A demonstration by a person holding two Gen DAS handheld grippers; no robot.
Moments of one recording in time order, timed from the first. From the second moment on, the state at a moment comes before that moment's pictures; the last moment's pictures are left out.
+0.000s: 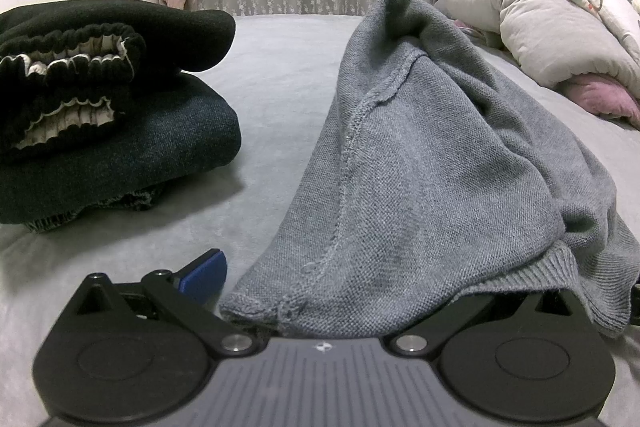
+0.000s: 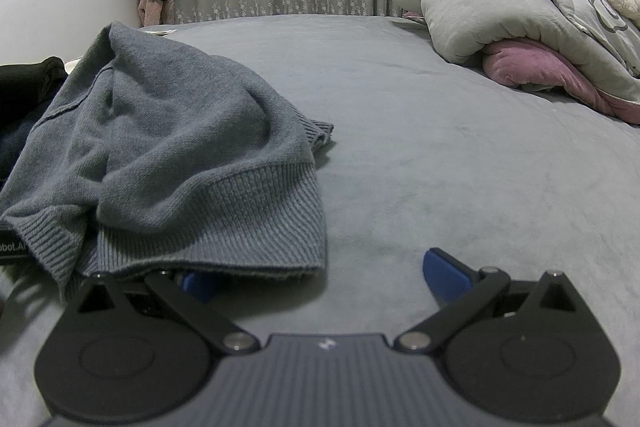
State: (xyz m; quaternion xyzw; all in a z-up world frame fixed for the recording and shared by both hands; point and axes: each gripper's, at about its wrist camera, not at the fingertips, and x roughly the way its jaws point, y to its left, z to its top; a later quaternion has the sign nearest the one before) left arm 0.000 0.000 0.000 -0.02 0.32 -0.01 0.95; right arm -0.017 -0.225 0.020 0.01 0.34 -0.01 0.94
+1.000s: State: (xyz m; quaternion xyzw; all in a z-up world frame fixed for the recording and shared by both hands) left arm -0.001 0.000 0.000 -0.01 0.32 0.00 0.95; right arm -0.016 -0.227 0.017 0.01 0.34 -0.01 0.94
